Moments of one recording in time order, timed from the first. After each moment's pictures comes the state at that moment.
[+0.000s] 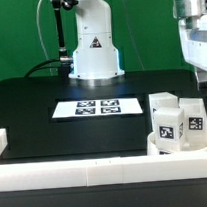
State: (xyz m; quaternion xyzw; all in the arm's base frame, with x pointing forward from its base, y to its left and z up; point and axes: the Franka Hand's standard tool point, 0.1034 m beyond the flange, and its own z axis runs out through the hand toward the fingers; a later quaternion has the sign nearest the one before) arm 0.620 0.133 0.097 -0.71 0.70 0.00 0.06
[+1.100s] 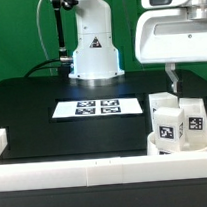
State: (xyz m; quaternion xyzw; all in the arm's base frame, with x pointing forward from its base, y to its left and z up) arm 0.632 0.121 0.109 -0.99 0.17 -0.02 0.02
